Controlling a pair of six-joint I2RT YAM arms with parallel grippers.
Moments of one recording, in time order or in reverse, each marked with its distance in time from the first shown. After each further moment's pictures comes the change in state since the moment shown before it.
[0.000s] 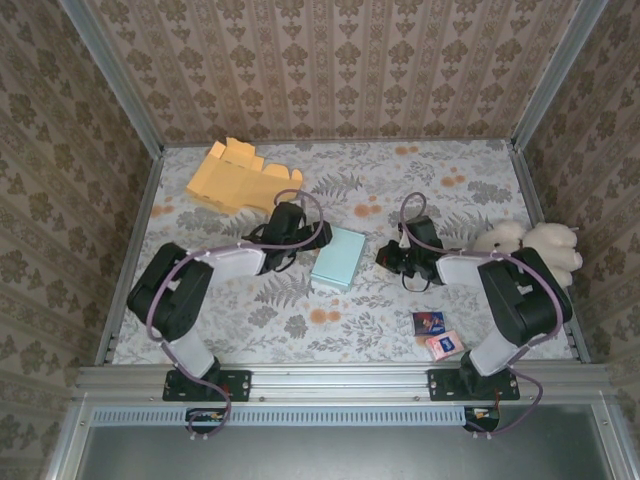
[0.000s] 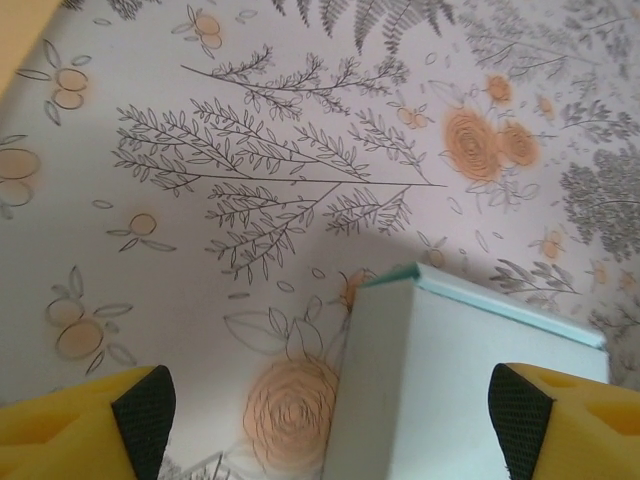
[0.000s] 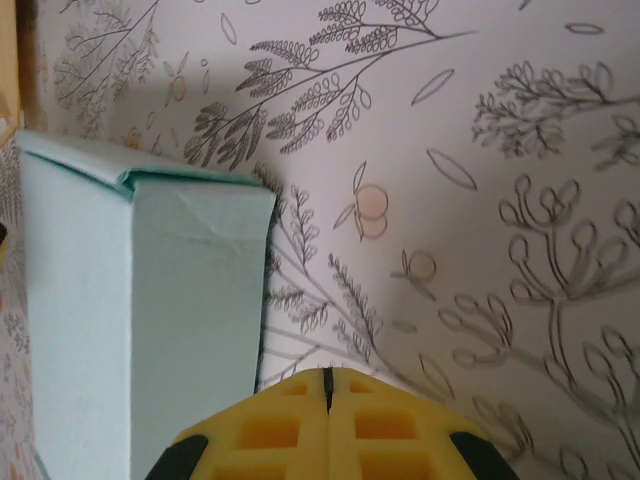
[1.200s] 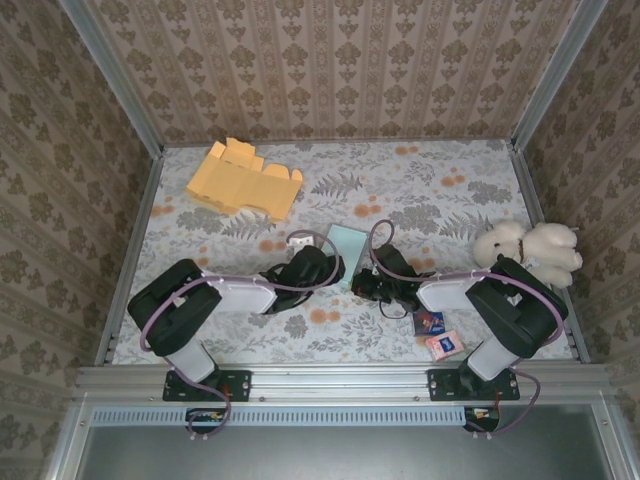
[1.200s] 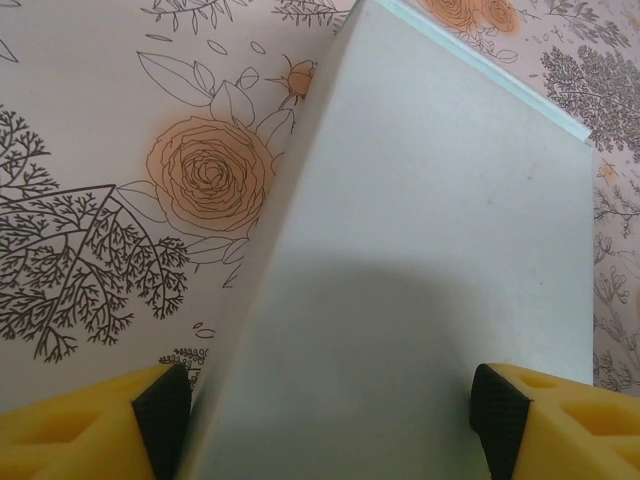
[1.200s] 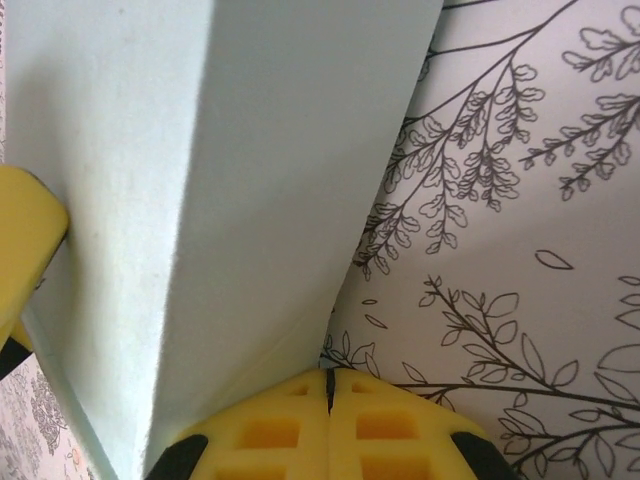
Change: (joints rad) left arm -0.284 -0.084 -0.240 0.163 -0.237 -0.256; right arm 0.344 -0.053 -0.120 0.113 0.183 0.157
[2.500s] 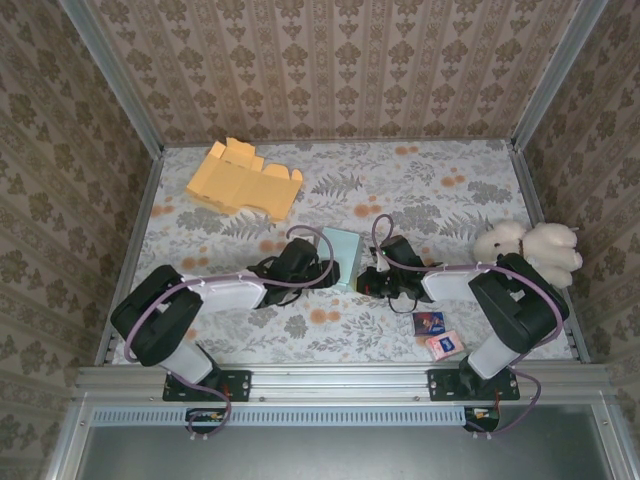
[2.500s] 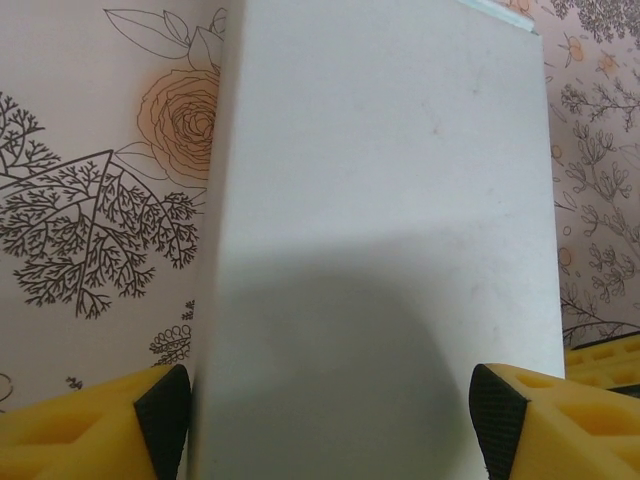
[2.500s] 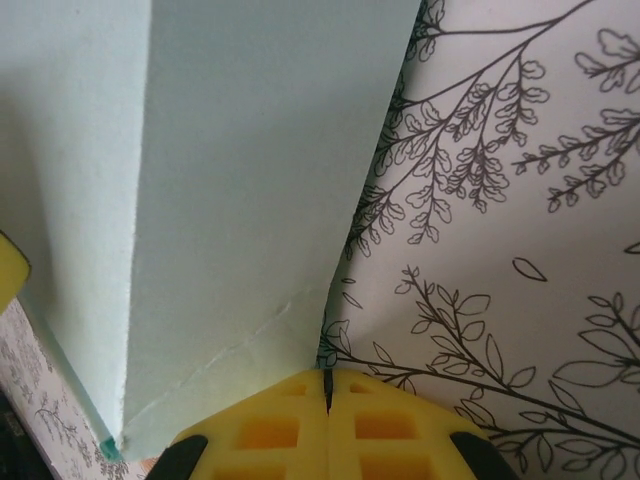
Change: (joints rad) left arm 0.053 -0.090 0.013 -0.181 0.156 0.164; right arm -0.118 0.016 0.045 -0.126 -0.214 -0.190
